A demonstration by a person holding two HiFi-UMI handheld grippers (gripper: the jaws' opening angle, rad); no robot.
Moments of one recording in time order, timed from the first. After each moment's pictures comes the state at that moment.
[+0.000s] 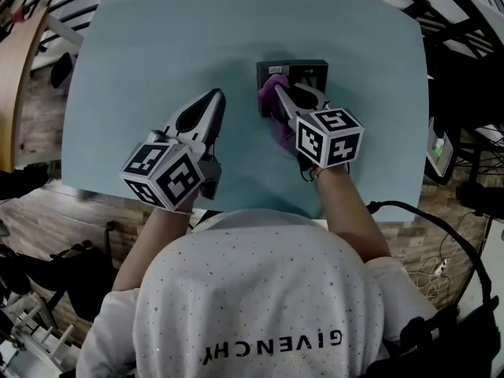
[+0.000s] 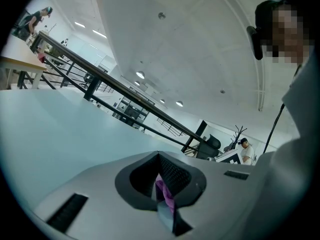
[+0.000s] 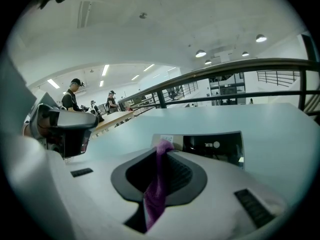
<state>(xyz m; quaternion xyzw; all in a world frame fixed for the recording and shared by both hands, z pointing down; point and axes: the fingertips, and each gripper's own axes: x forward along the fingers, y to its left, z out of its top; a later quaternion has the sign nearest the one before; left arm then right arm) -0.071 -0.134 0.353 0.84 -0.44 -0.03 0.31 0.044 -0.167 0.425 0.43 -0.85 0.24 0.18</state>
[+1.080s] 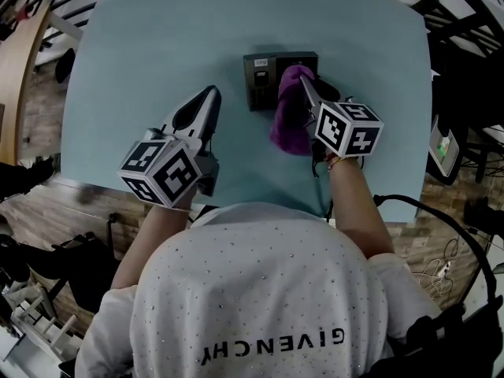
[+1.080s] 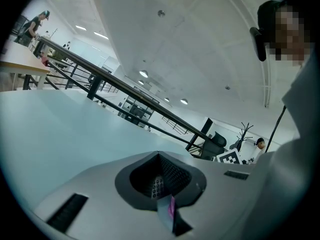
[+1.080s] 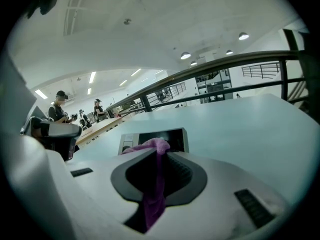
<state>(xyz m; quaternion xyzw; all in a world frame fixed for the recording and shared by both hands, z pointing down) -0.046 -0.130 0.359 0.82 -0.47 -0.01 0.32 0.127 -0.179 0.433 0.49 -0.82 0.27 0.14</state>
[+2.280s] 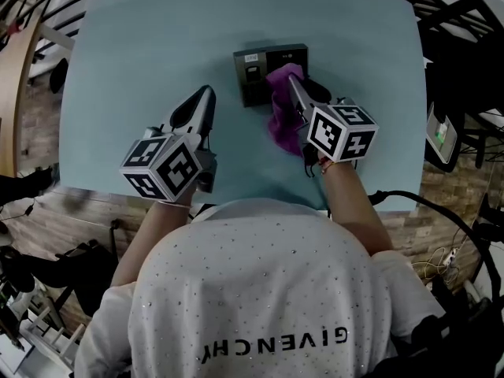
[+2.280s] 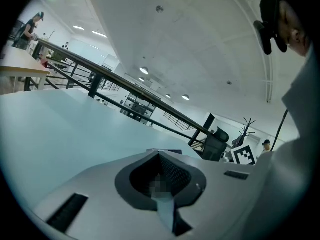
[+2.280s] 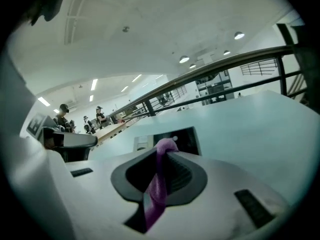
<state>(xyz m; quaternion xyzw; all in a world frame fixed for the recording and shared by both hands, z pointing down) -0.042 -0.127 0.373 0.82 -0.47 0.01 0.32 0.117 -0.157 0.418 0.48 -0.82 0.28 0.10</state>
